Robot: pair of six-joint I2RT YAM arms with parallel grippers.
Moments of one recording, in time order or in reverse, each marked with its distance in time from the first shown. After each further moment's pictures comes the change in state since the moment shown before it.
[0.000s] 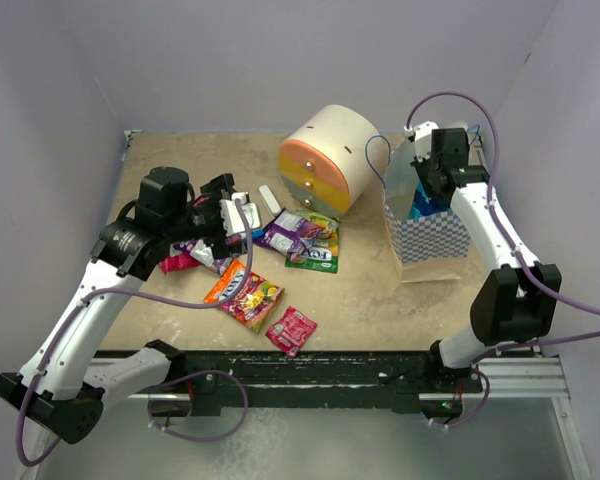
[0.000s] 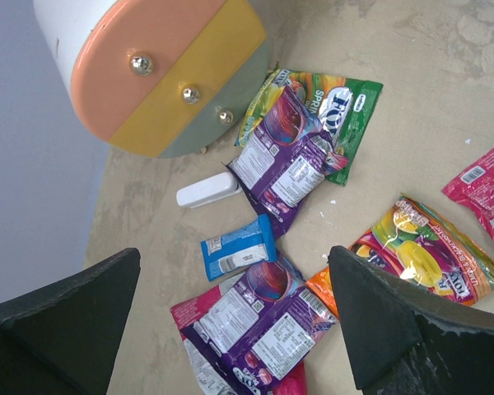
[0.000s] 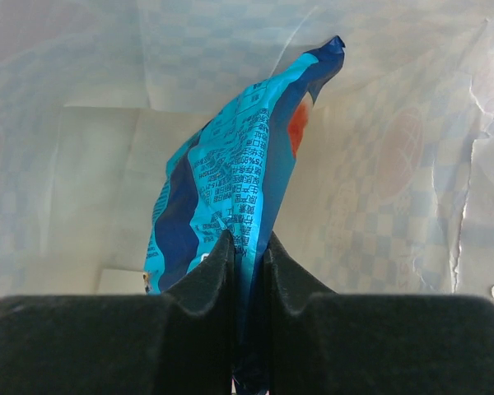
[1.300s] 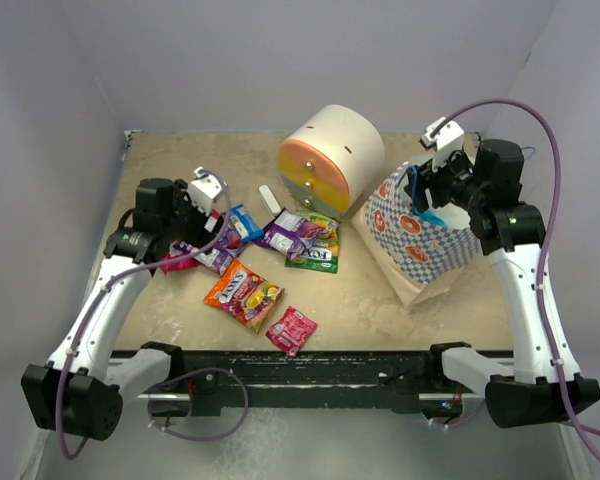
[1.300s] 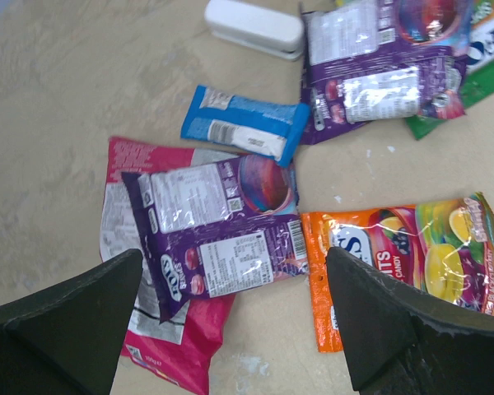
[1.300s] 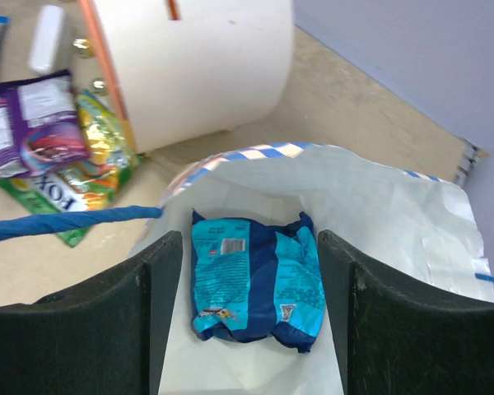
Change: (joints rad) left arm 0.227 -0.005 -0.299 0.202 -0.231 -0.407; right arm 0.000 -0.414 0.001 -0.100 -0.478 -0.013
